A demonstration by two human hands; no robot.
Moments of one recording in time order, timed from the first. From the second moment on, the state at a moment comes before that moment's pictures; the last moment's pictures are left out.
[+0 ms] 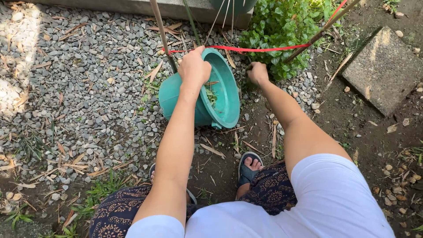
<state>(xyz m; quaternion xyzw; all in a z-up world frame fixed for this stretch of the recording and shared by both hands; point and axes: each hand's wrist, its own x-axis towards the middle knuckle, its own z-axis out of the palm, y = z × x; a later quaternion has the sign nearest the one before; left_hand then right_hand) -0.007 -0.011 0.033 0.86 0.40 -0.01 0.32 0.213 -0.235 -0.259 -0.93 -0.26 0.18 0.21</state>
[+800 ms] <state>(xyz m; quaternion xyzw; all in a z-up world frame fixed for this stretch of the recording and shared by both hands) 0.007 -0.011 0.026 0.85 0.40 0.01 0.33 0.227 -0.229 -0.236 -0.90 -0.27 0.19 0.27</state>
